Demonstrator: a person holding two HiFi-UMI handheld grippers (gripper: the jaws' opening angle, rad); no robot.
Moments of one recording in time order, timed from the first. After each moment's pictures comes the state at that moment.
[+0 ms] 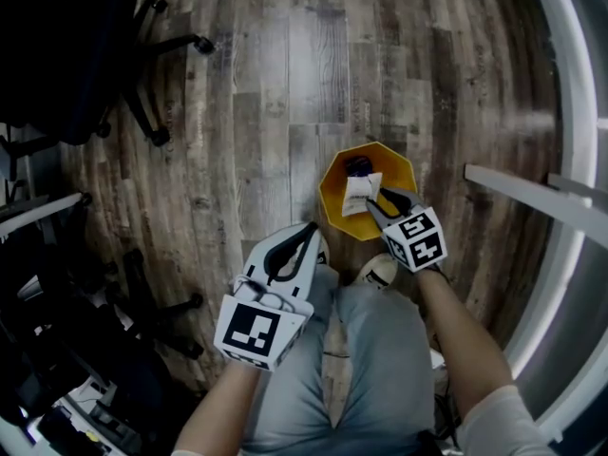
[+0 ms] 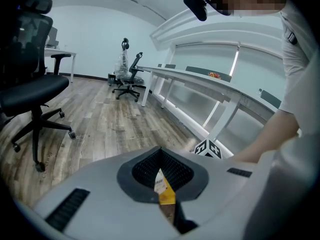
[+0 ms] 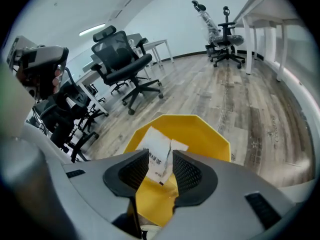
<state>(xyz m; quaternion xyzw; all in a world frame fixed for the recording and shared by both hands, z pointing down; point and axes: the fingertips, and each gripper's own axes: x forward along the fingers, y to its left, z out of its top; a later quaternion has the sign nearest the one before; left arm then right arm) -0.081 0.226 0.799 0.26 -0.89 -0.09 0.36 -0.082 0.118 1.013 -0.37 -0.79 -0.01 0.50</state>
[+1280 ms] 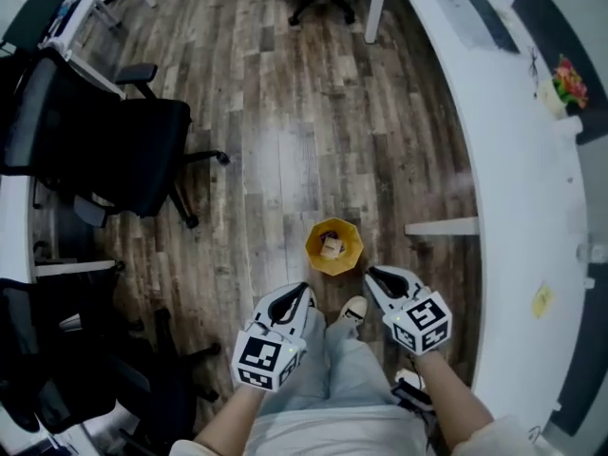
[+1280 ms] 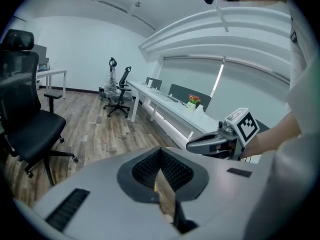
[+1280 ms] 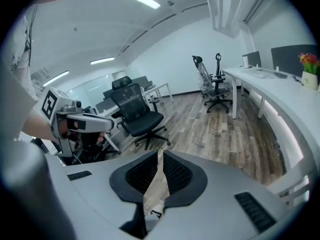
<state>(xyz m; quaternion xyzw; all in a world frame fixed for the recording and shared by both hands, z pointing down) -0.043 0.211 0.507 0.30 -0.89 -0.08 0.32 -0.056 0.091 0.557 -0.35 -0.87 0.05 0.35</state>
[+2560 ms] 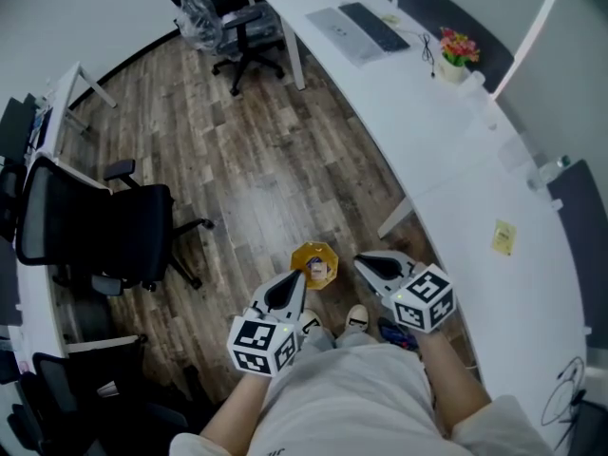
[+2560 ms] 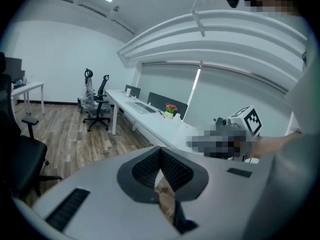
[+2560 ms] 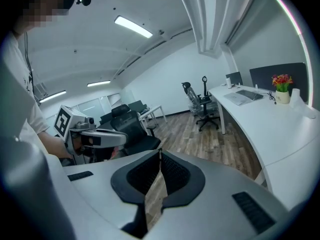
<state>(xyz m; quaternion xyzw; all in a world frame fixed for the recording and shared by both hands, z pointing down) -0.027 0.126 0.354 0.40 -0.87 -0.04 0.27 -0.015 0.023 0.375 -0.29 -0.91 0.11 0.27</state>
